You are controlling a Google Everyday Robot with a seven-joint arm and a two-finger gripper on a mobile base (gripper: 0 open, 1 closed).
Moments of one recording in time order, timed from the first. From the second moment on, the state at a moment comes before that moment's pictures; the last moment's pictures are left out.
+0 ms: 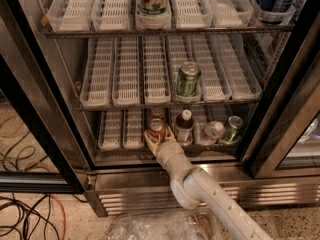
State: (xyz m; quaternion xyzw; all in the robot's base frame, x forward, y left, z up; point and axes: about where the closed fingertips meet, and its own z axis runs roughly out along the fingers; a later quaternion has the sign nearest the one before) arm 0.656 0.002 0.594 -0.18 0.69 0.15 0.68
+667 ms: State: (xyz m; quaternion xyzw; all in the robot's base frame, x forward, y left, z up) arm 0.654 0.002 0.596 -0.19 0.70 0.15 0.68
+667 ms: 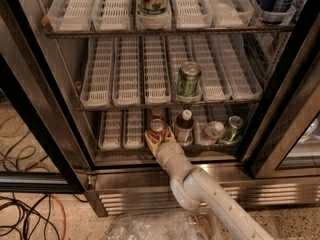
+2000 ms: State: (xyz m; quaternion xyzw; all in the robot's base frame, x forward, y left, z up) arm 0.633 0.000 0.651 -0.20 0.66 0.15 0.71
